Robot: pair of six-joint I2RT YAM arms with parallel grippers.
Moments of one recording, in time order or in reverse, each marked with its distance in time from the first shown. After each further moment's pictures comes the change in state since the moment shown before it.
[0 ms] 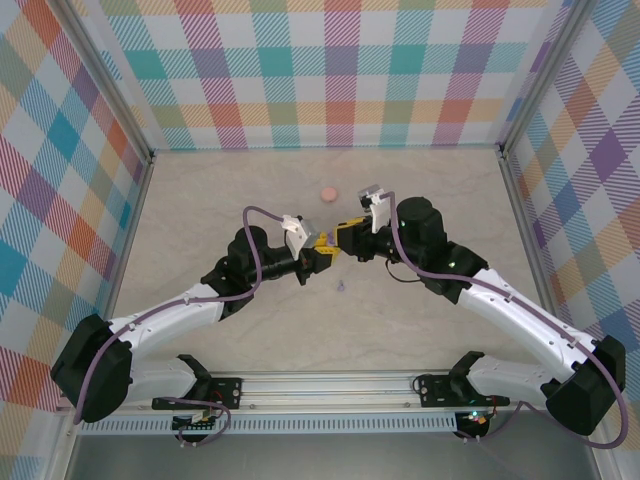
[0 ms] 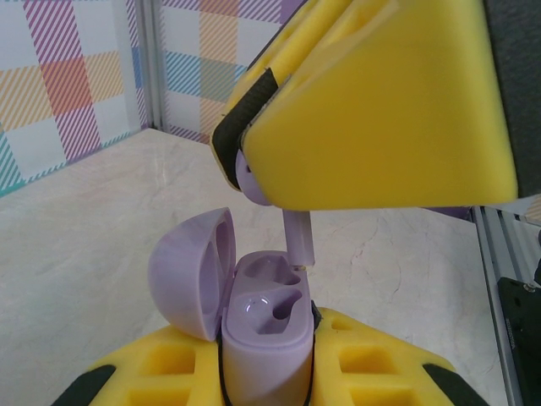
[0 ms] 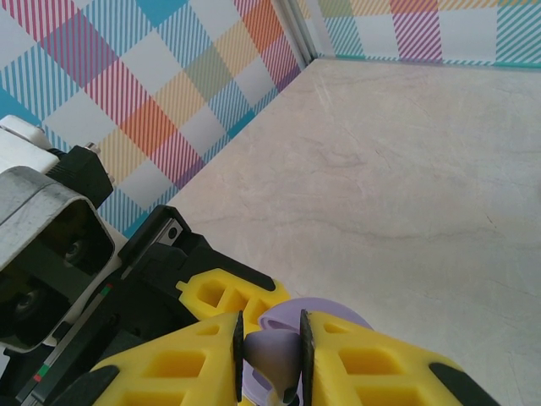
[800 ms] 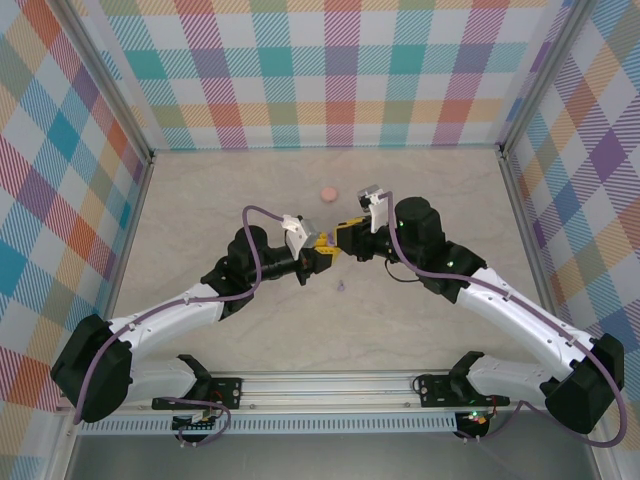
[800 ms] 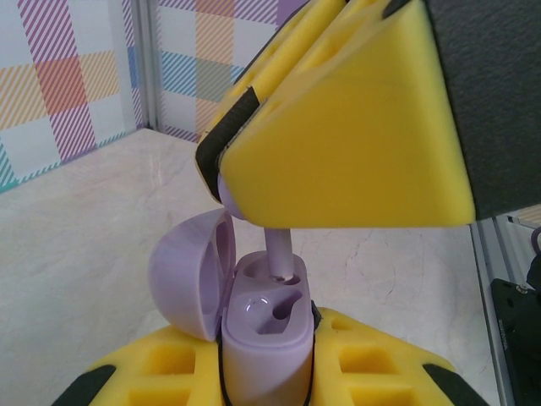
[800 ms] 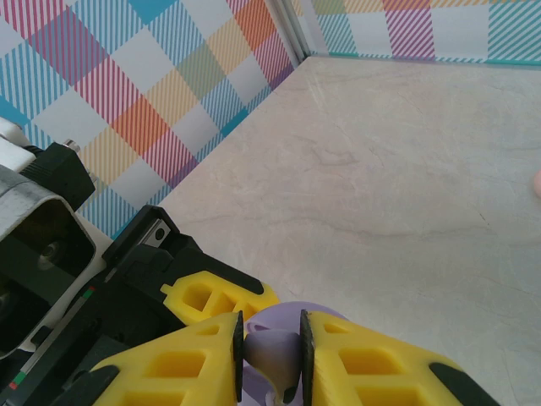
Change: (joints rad) left arm 0.000 0.000 0.003 0.000 0.013 -0.009; right arm 0.003 0.010 0.000 0.000 0.016 -0.002
